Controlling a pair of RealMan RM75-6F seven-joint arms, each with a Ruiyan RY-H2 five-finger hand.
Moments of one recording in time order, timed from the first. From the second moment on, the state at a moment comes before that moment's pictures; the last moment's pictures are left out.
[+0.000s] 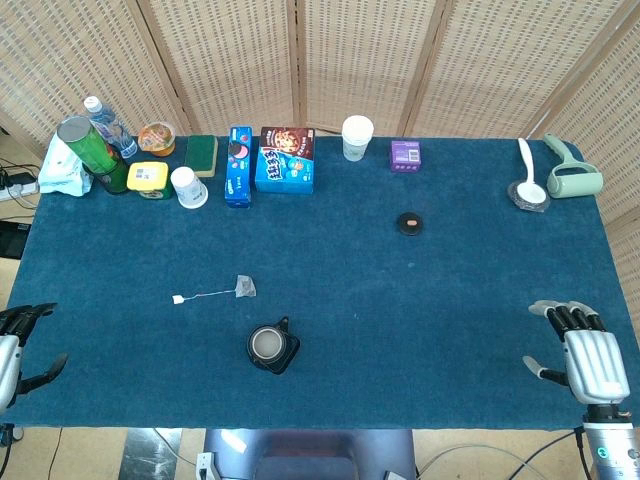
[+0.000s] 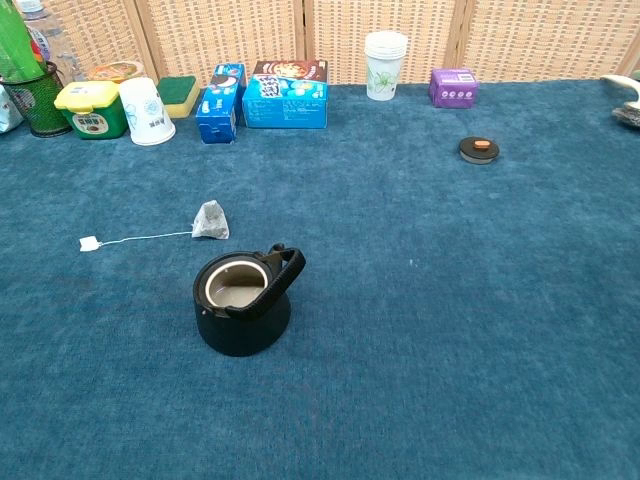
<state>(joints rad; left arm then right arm) -0.02 -1.05 -0.02 -1.82 1.46 1.51 0.06 0.08 -1.16 0.07 -1.60 -1.53 1.51 -0.04</state>
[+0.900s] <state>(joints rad) -0.06 -1.02 -0.03 -1.83 1.51 1.48 0.04 0.06 -1.15 0.06 -1.62 -1.55 1.55 -0.03</state>
